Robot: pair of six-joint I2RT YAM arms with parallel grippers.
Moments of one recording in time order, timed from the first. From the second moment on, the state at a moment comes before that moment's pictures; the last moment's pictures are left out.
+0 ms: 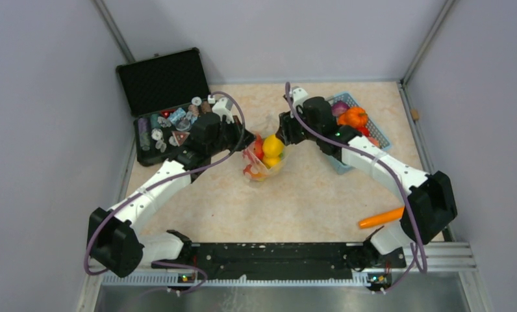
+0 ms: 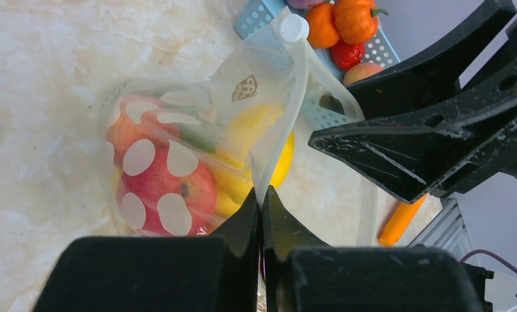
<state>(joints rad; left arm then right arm) -0.51 1.23 0.96 -0.10 0.19 -0.58 0.64 1.47 1.20 -0.23 -0.10 0.14</state>
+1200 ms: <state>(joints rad) -0.52 1.11 0.96 0.01 0.17 -0.52 0.51 1.48 1.15 0.06 -0.29 0.34</state>
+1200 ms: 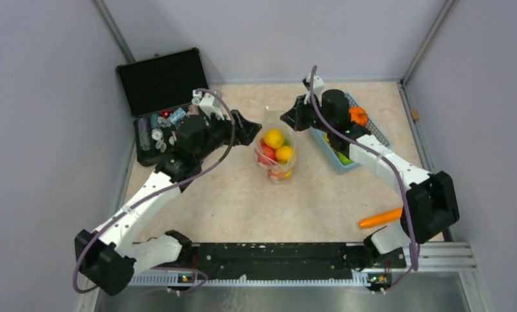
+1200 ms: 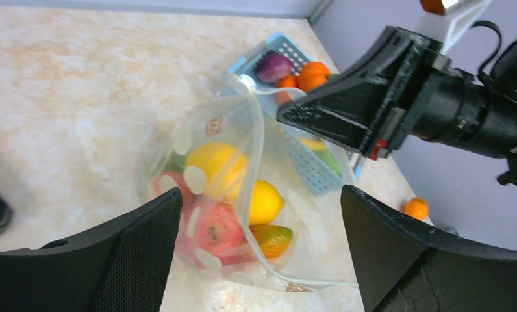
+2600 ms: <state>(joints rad) -0.33 1.07 0.70 0.19 0.57 -0.36 0.37 1.72 1.23 -0.14 -1.17 -0.09</state>
